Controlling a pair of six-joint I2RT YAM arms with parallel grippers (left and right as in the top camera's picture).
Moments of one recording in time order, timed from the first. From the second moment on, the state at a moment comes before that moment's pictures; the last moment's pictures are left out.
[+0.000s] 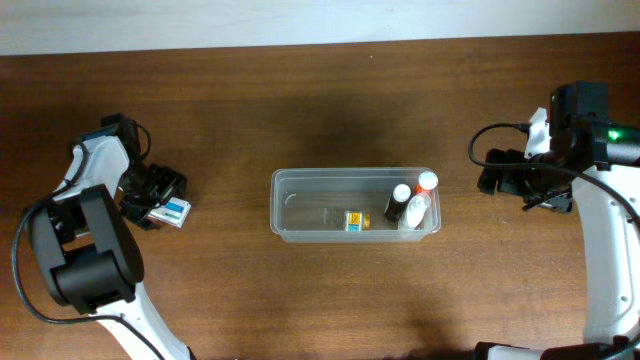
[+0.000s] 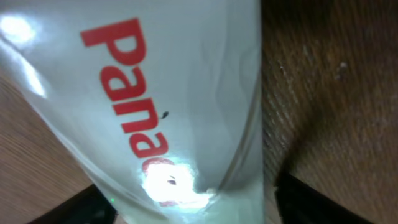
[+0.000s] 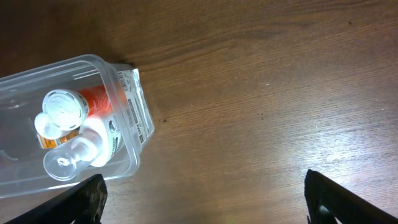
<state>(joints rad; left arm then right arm) 0.26 2.11 1.47 -1.03 0.07 -0.70 -0.19 1.48 1.48 -1.36 -0.10 0.11</state>
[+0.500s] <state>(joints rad) 0.26 1.97 1.46 -1.03 -0.02 -0.63 -0.19 1.48 1.48 -1.36 -0.10 0.11</state>
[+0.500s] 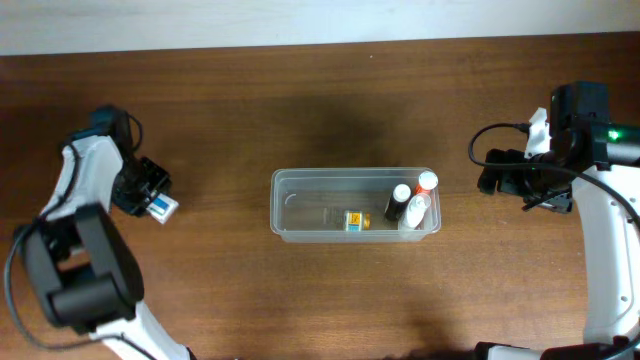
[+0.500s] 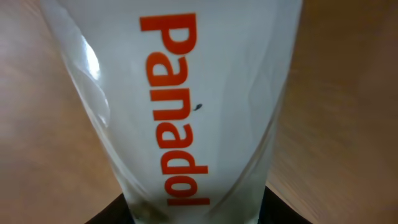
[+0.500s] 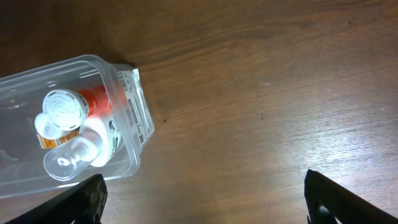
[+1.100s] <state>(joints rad) -0.43 1.54 1.46 -0.98 -0.04 -0.06 -0.19 1.48 1.48 -1.36 -0.10 0.11</state>
